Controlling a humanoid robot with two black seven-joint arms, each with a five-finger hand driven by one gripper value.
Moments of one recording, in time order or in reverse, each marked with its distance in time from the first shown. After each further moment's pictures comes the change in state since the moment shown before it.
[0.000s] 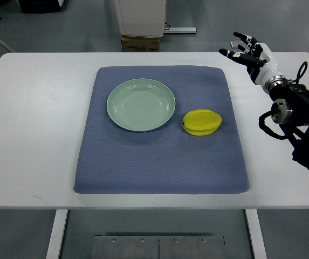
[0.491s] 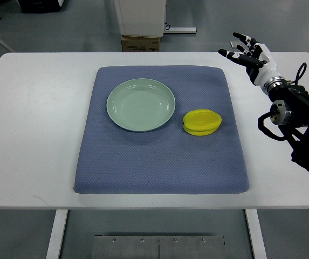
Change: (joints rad) left arm -0.010 0.000 -0.001 0.000 -0.002 0.005 0.000; right arm -0.006 0.005 0.001 0.001 0.001 0.000 0.012
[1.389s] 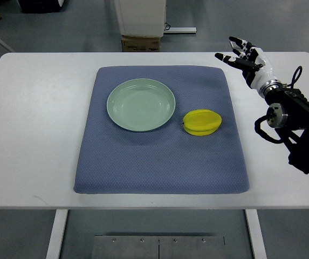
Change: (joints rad) left arm 0.011 0.000 0.000 0.000 0.001 0.000 0.000; right arm -0.012 0.014 -0.003 0.003 -0.001 0.001 0.000
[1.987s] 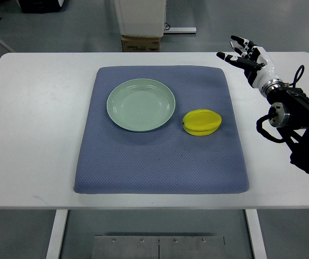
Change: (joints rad) left arm 0.000 0.000 0.000 0.000 -0.001 0.000 0.000; right arm 0.001 -0.009 0.000 0.002 0.000 0.001 0.000
